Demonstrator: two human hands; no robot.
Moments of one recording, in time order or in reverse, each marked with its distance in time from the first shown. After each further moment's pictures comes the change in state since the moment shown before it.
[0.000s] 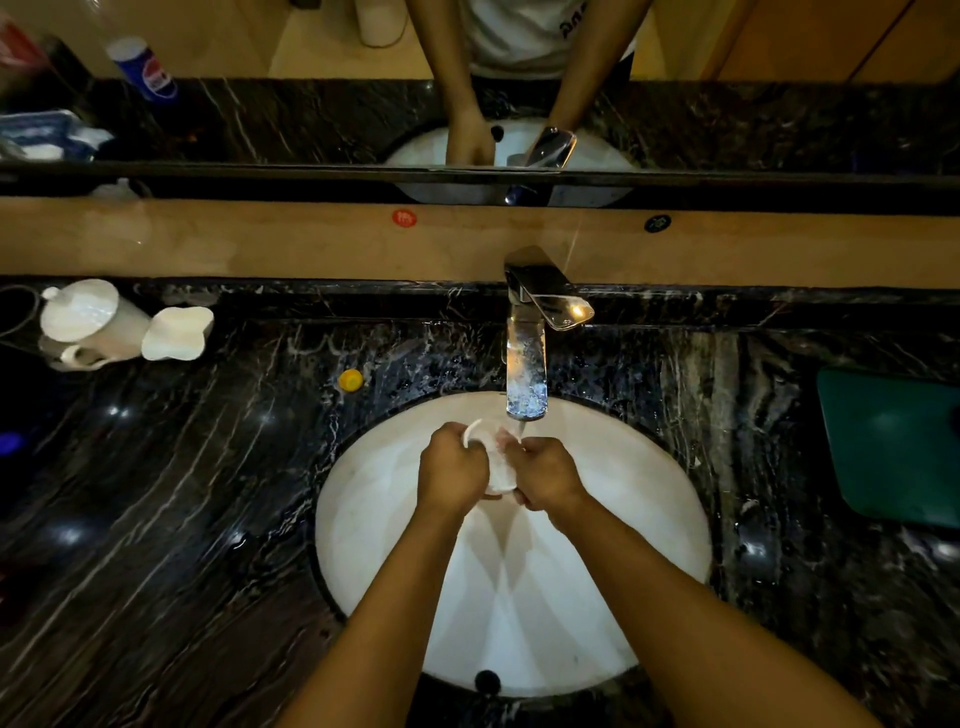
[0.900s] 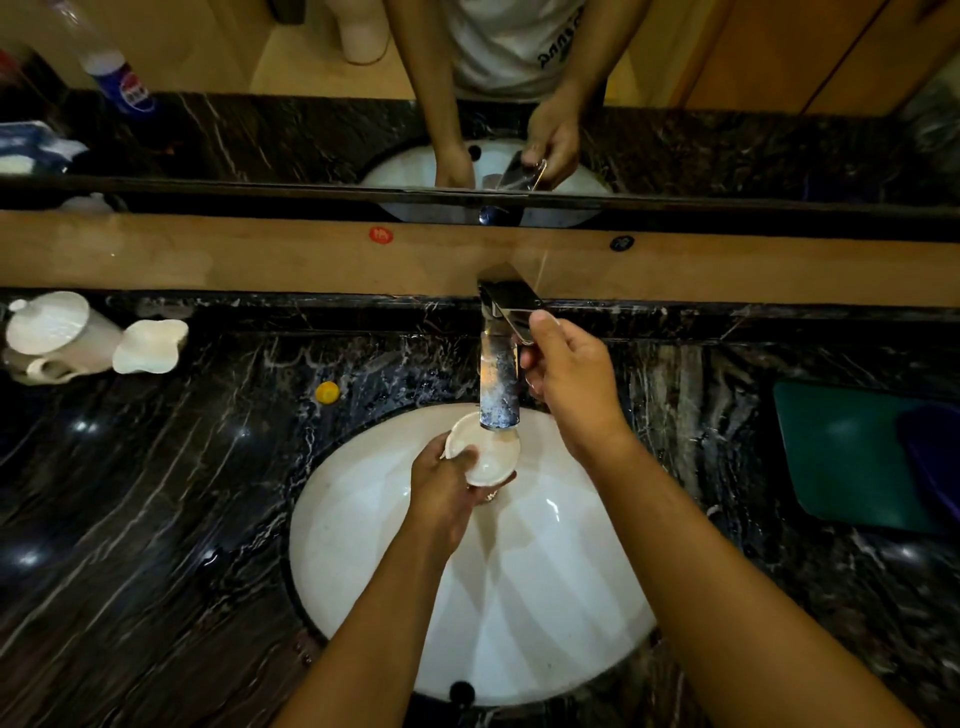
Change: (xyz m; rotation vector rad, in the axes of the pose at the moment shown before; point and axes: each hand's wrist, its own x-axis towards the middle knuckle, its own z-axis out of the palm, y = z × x) left_hand -0.011 0.000 0.020 -0.865 -0.180 -0.242; right_hand -0.035 -0.114 -0.070 0.402 0.098 -0.494
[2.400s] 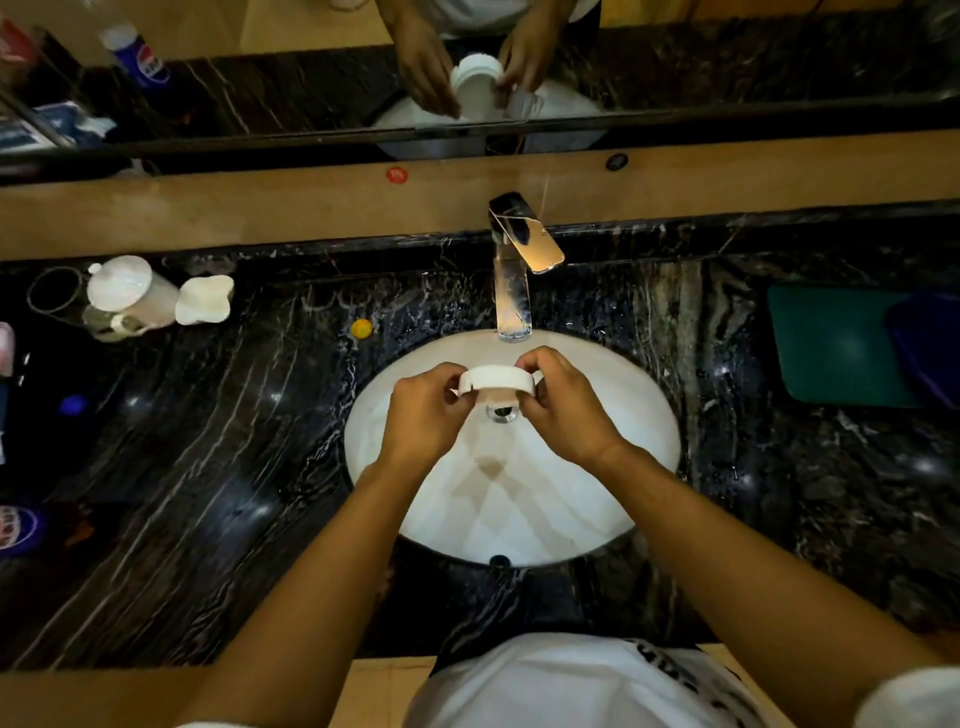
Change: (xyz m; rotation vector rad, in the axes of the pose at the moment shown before) left_hand -0.078 0.054 -0.043 1.276 0.029 0.784; right_hand -0.102 0.061 -0.018 -0.682 -0.252 -0.164
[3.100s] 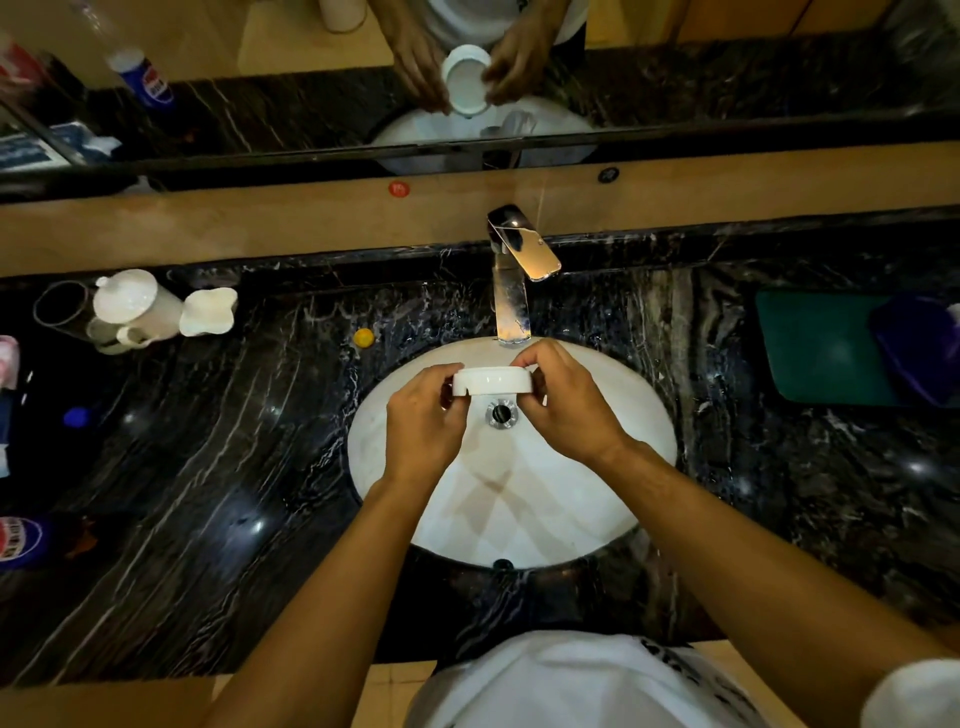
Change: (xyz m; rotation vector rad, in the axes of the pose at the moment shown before) left_hand -0.014 0.002 -0.003 -0.065 0.202 0.118; right_hand 0.000 -0.010 -0.006 -0.058 0.078 -0.166
